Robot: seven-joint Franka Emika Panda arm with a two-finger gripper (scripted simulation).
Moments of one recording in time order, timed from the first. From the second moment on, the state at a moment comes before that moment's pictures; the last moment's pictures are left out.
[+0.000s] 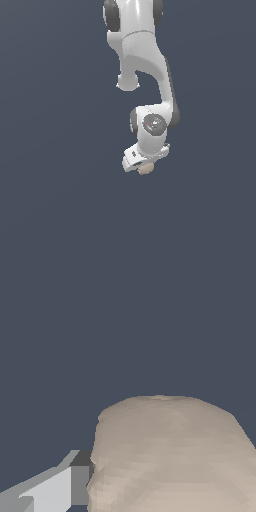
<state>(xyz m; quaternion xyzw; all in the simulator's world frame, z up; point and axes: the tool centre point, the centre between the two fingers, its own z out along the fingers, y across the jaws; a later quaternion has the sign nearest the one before) 0.064 0.076 0.041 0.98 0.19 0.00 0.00</state>
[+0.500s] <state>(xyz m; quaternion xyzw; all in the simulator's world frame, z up) 0.050 0.078 0.056 0.98 0.19 0.00 0.00</state>
